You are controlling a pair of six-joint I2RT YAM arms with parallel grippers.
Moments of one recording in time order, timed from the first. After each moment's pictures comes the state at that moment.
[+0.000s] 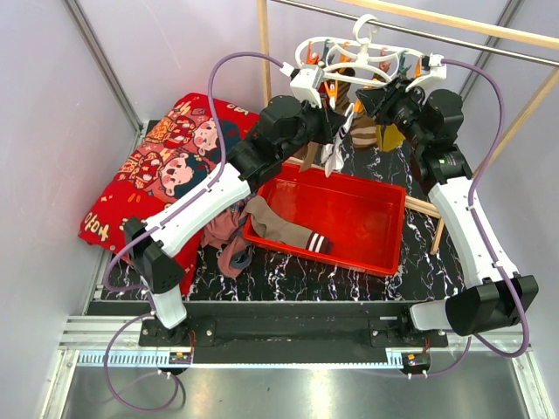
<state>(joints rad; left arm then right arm) -0.83 1.77 1.90 -0.16 -0.06 -0.43 0.19 1.36 1.46 -0.01 -0.25 0.50</state>
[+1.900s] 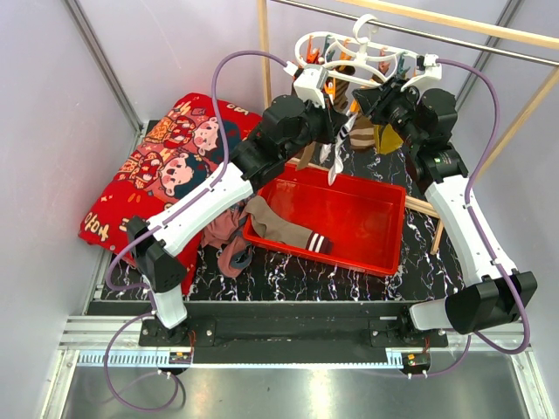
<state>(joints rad) -0.84 1.79 1.93 -0.17 -0.08 -0.39 0.22 1.38 1.47 -0.02 -0.20 0.51</state>
